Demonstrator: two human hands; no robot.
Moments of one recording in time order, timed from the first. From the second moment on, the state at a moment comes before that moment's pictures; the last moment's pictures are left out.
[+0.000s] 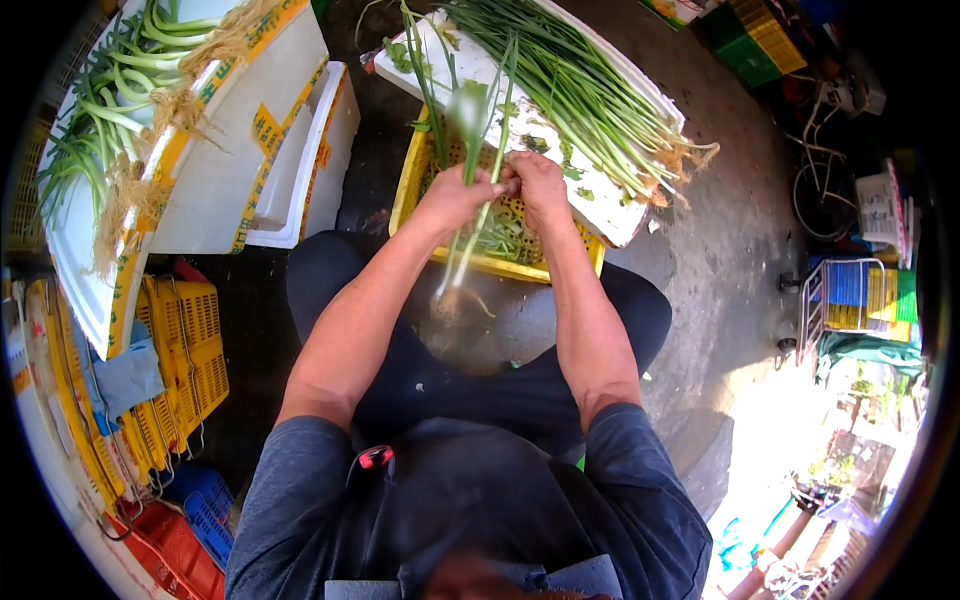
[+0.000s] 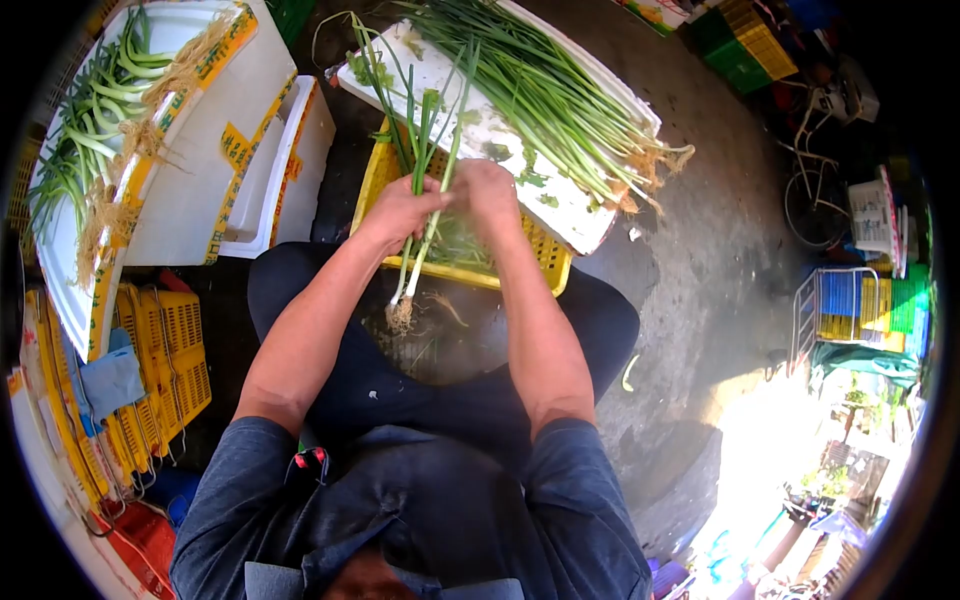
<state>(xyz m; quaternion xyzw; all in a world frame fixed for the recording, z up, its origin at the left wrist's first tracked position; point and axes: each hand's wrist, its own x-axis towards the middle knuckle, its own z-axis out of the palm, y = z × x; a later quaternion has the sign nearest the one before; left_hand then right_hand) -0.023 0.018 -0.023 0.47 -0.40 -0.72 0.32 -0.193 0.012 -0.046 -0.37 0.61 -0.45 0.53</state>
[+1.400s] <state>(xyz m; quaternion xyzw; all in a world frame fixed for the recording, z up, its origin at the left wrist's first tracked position) -0.022 0.016 -0.034 0.40 -0.37 -0.78 0.31 -0.194 0.020 -0.111 -0.36 0.55 -0.52 0.54</state>
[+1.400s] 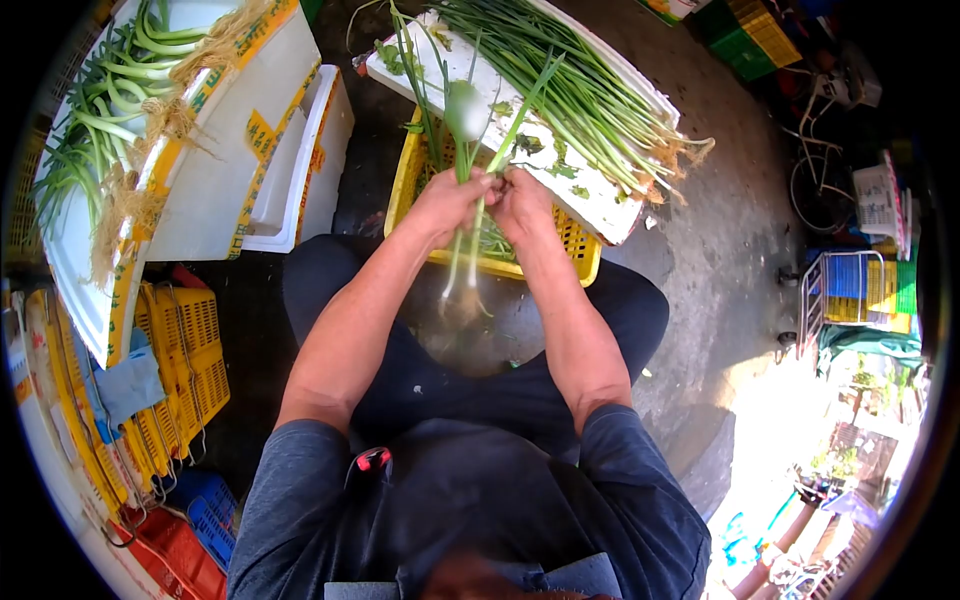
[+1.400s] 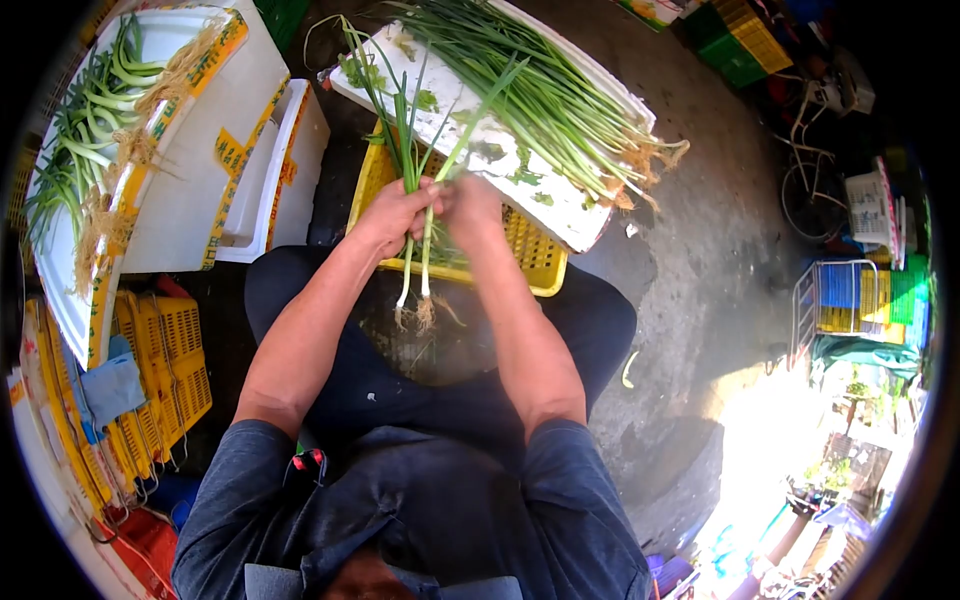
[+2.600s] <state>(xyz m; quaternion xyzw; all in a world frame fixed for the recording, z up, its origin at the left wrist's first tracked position) -0.014 0.008 -0.040 0.41 -0.25 -0.78 0.40 -0.161 0.163 0.000 -0.44 0.53 -0.51 0.52</state>
